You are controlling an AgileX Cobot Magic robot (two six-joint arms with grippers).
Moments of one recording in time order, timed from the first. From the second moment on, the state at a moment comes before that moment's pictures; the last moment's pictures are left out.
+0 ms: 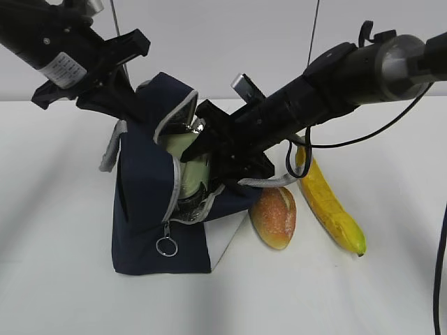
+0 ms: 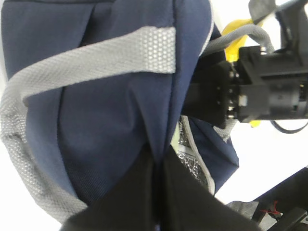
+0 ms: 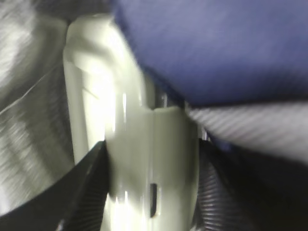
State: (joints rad) left arm -0.28 1.71 -1.45 -0.52 1.03 0.04; right arm 0.33 2.14 -1.50 1.09 0.85 -0.32
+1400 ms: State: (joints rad) left arm -0.28 1.71 -1.45 -0.52 1.05 0.05; right arm 0.33 2.19 -1.62 1.08 1.13 -0.42
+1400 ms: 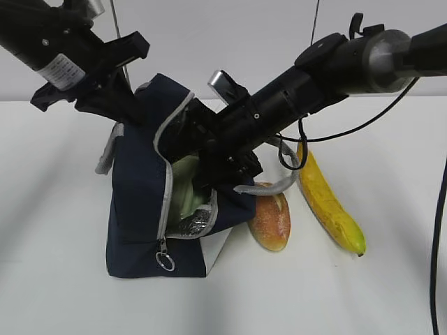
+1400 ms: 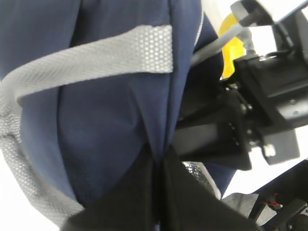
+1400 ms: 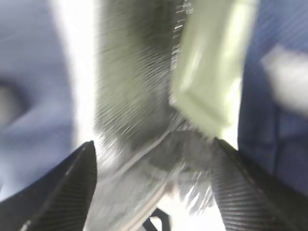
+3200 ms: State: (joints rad) left arm -0.28 1.71 -1.45 -0.47 1.08 0.06; right arm 0.33 1.78 -1.26 0.03 0.89 -0.08
